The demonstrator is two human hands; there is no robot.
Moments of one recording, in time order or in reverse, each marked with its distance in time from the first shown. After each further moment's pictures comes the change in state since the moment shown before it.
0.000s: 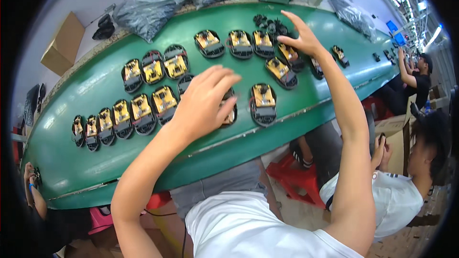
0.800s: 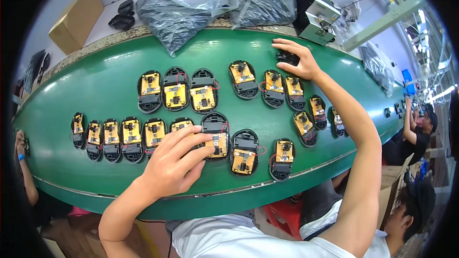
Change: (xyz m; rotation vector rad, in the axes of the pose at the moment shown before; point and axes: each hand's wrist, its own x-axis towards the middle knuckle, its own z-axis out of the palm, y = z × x) left_hand -0.062 -0.026 -0.071 0.008 0.013 -0.117; right_hand 0.115 -0.017 0.063 0.180 -0.290 -0.261
